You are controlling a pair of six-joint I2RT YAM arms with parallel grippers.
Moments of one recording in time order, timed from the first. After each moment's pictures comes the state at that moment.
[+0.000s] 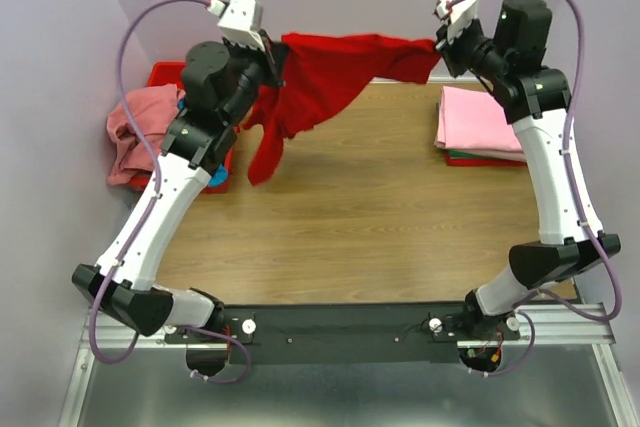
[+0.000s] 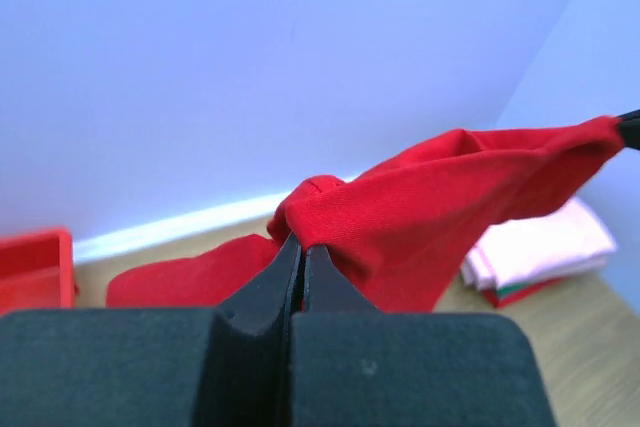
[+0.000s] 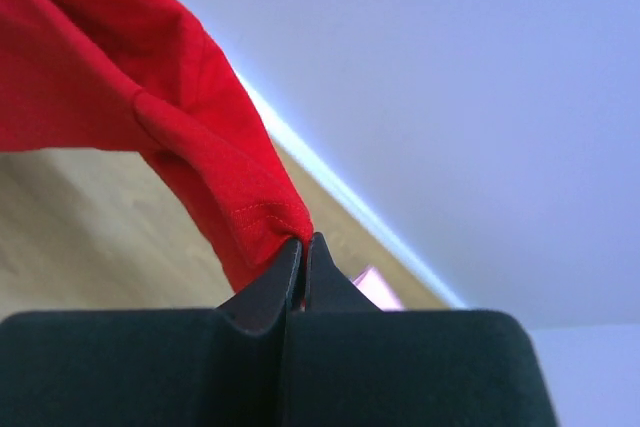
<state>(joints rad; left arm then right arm) -0.45 1.35 1.57 -0.16 -0.01 -0.17 0.21 1.57 1.97 -0.69 -0.33 -0.58</state>
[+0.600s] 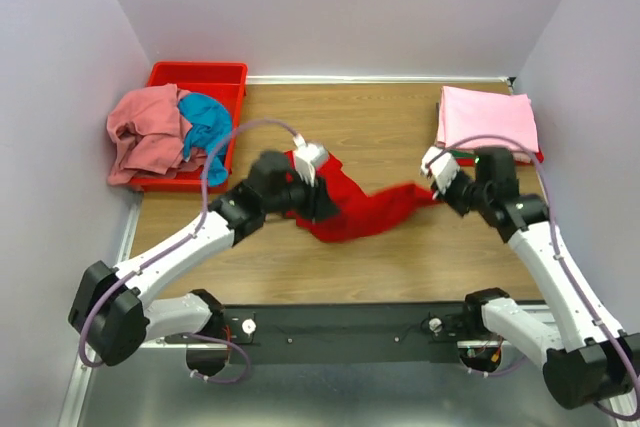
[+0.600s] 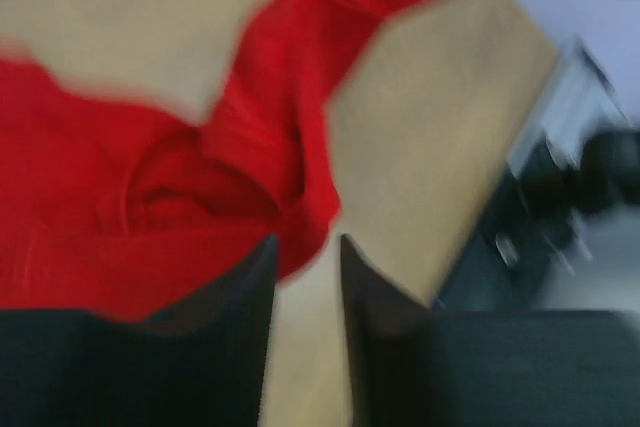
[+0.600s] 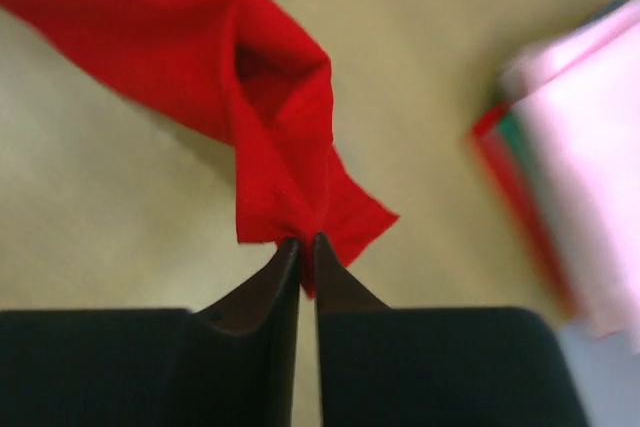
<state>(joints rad) -0.64 1.16 0.89 -0.10 0.38 -0.32 0.21 0.96 0.95 -0.68 -0.27 -0.73</state>
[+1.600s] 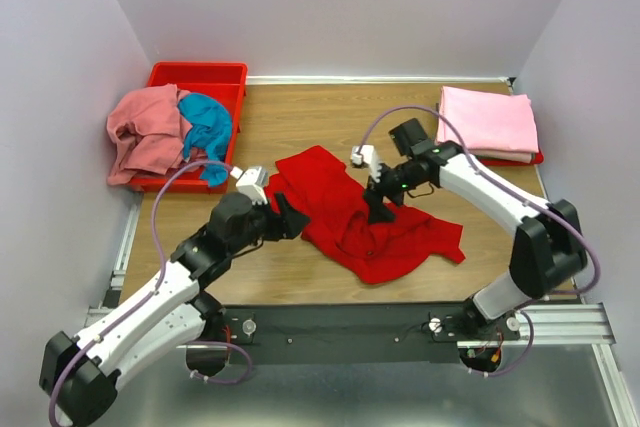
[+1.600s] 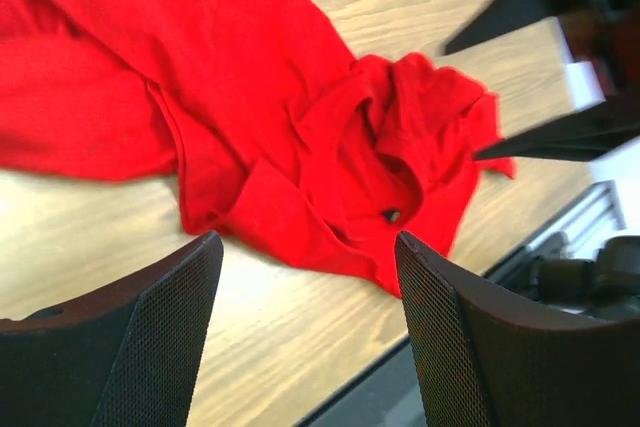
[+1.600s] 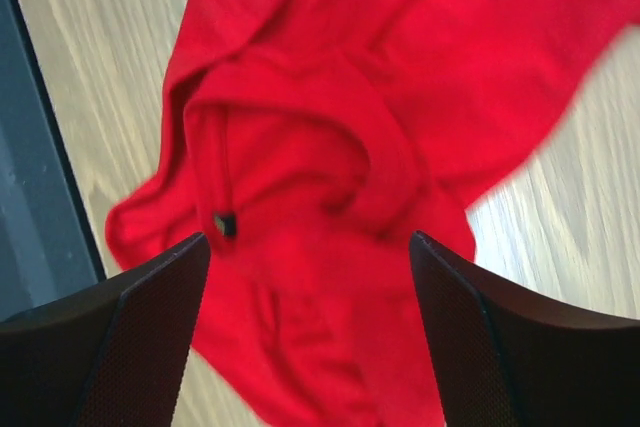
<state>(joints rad) -0.65 0.78 0.52 -0.17 0.07 -0.67 0.47 1.51 1.14 -0.75 -0.63 -0.65</state>
